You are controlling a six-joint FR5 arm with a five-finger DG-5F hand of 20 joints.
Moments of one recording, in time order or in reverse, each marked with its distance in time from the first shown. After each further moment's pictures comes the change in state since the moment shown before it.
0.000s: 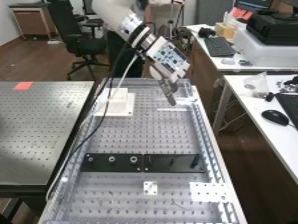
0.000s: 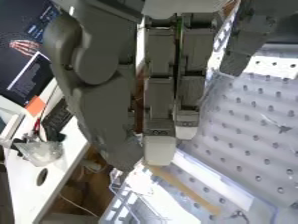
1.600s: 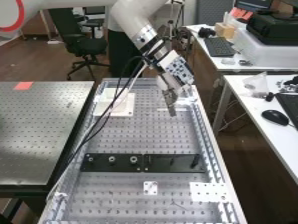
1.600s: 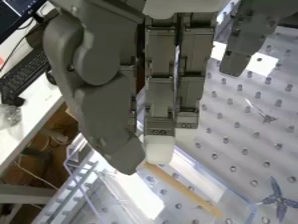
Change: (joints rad) arm -0.021 -0.209 0.293 -0.242 -0.062 -0.093
